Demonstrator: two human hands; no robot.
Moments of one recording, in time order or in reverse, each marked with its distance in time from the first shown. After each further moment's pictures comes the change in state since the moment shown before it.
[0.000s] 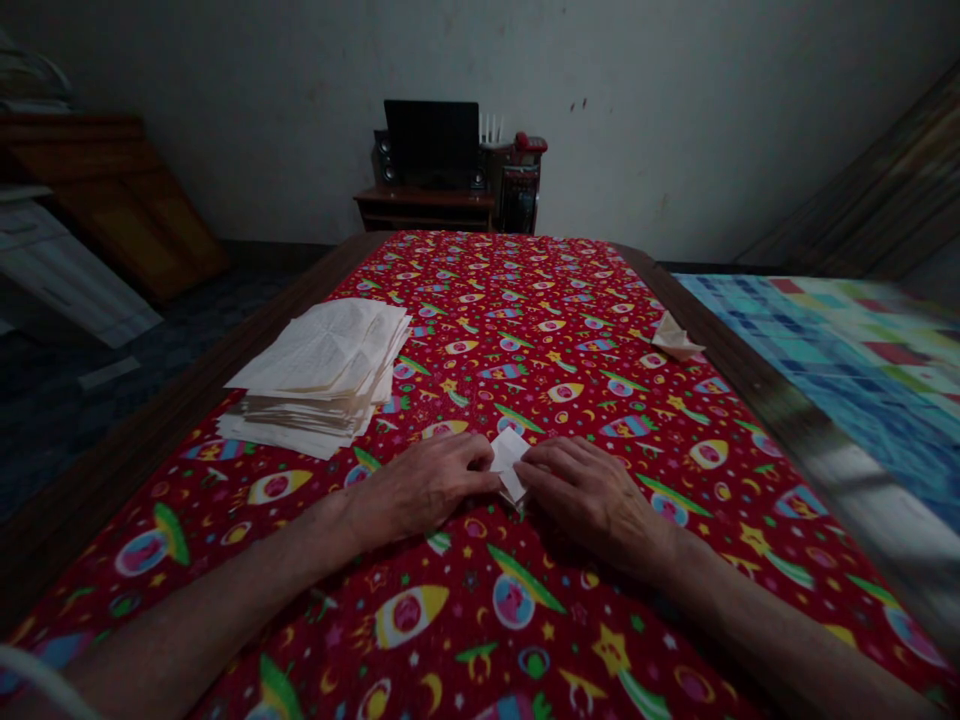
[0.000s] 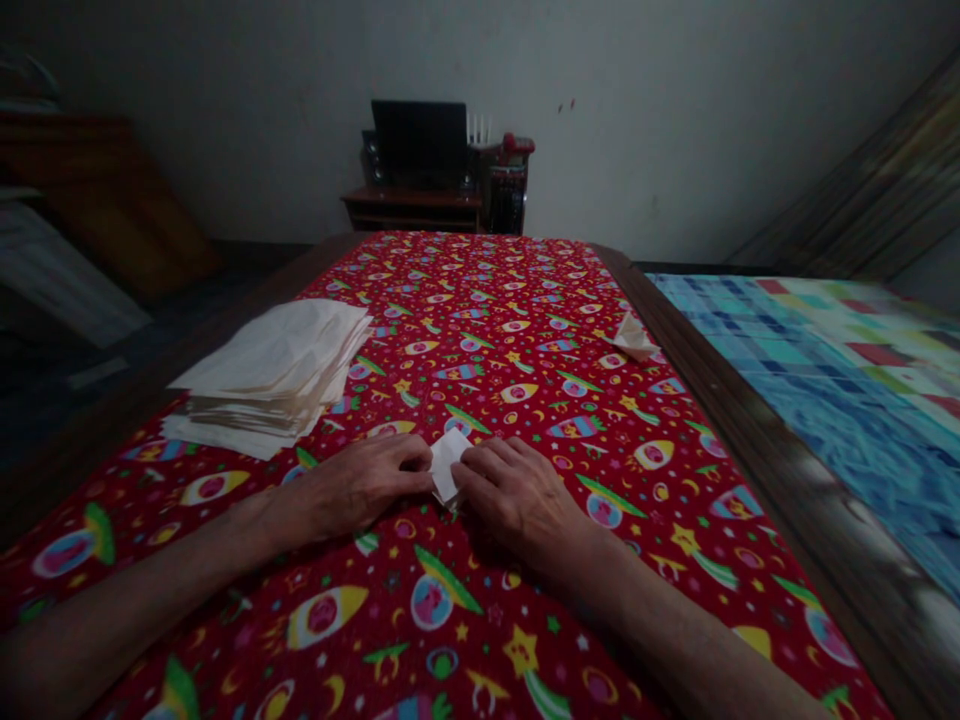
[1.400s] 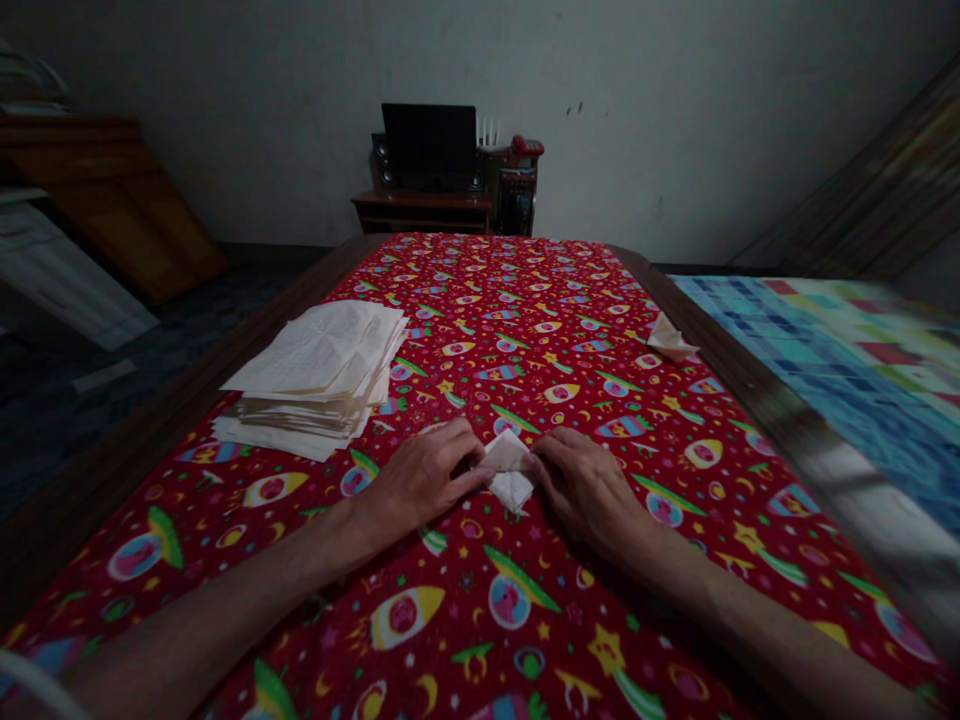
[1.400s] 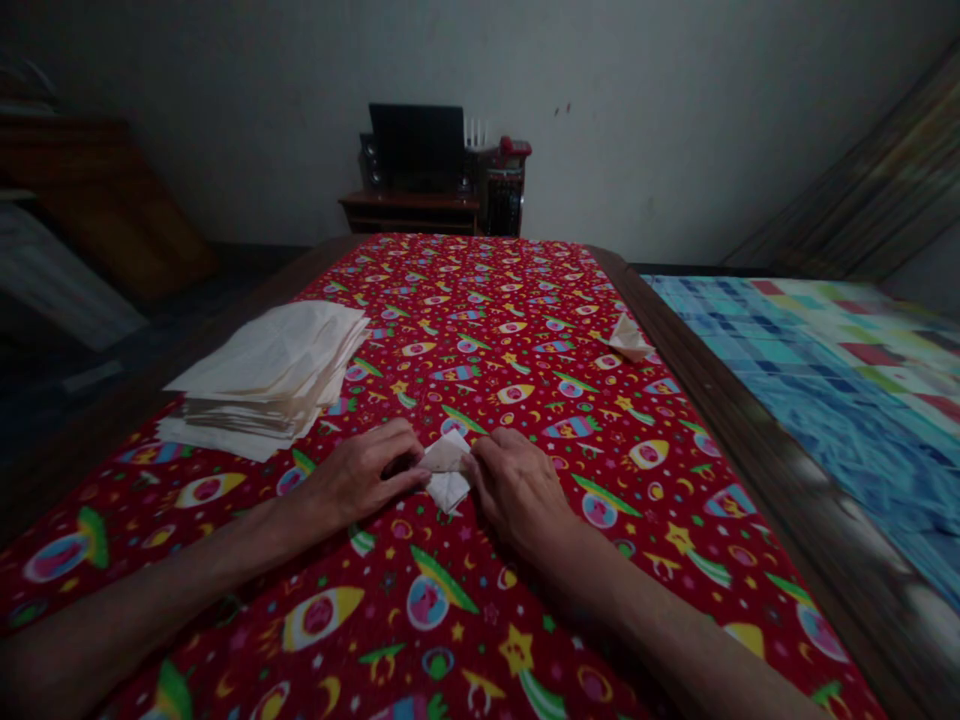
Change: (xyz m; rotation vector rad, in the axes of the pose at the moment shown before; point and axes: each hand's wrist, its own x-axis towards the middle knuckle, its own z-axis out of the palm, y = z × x) left_hand 0.006 0.004 0.010 -0.276 0.254 -0.327; right_hand 0.005 -0.004 0.011 0.144 0.029 0.477
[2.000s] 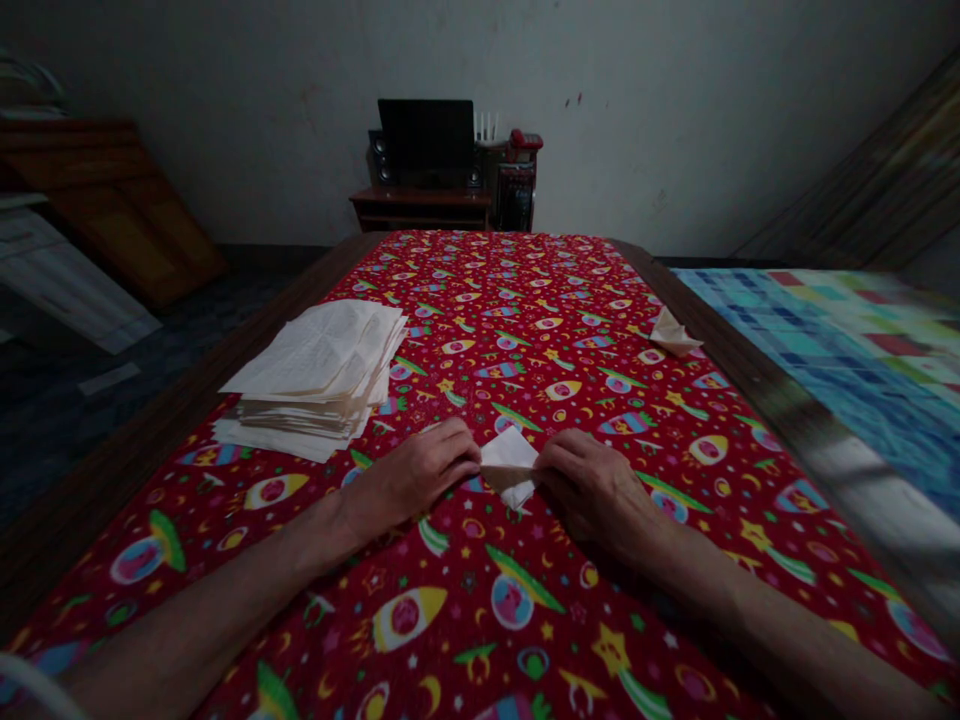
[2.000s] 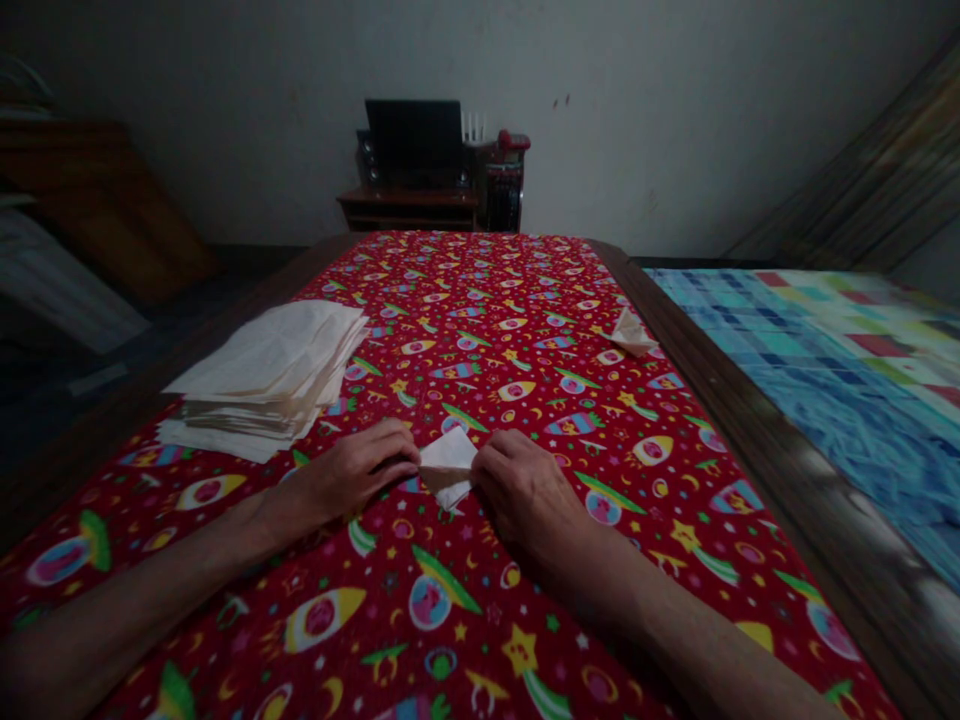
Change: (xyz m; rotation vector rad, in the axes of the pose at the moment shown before) left_hand -0.003 -0.017 -0.003 -0.085 -0.037 0.141; right_hand -0.007 0.015 -0.002 0.114 -0.008 -0.176
